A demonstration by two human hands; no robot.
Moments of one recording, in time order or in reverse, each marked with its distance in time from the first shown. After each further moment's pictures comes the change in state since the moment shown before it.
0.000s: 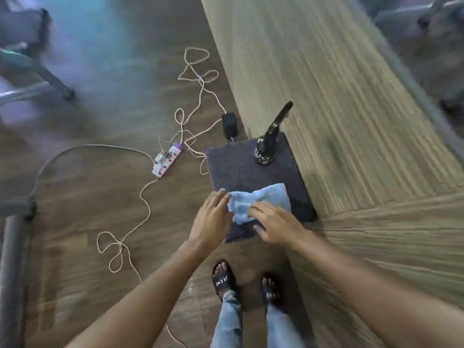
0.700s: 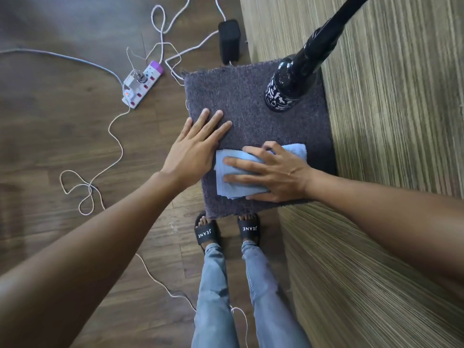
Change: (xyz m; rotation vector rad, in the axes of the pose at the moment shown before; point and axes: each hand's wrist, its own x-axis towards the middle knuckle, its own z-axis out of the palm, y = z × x) left_hand 0.102 -0.093 0.089 0.216 -0.012 0.165; right_hand 0.082 0.108 0.077 -0.371 0.093 -0.655
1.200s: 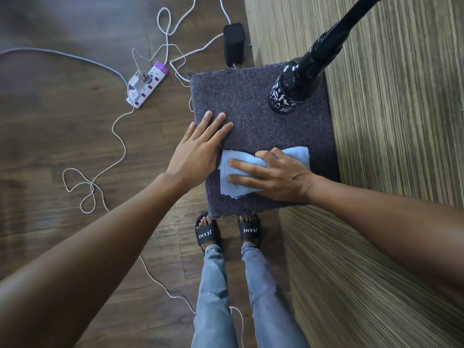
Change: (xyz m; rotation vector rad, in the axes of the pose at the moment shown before) left_hand -0.006 0.004 -0.002 -0.060 -0.006 -0.059; right_hand 0.000 -0.006 0.011 -0.092 0.117 -0.015
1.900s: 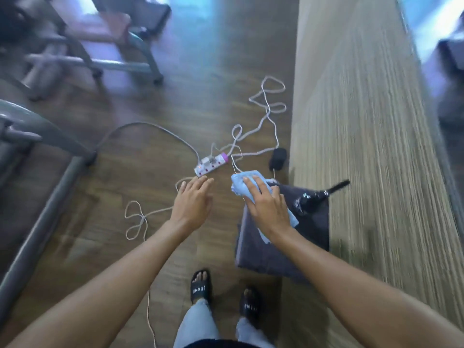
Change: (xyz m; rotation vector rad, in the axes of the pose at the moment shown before) left_hand -0.113 0.001 -0.224 -0.016 0.283 -0.529; right_hand 0.178 -0.021 -0.214 0.218 0.007 0.724
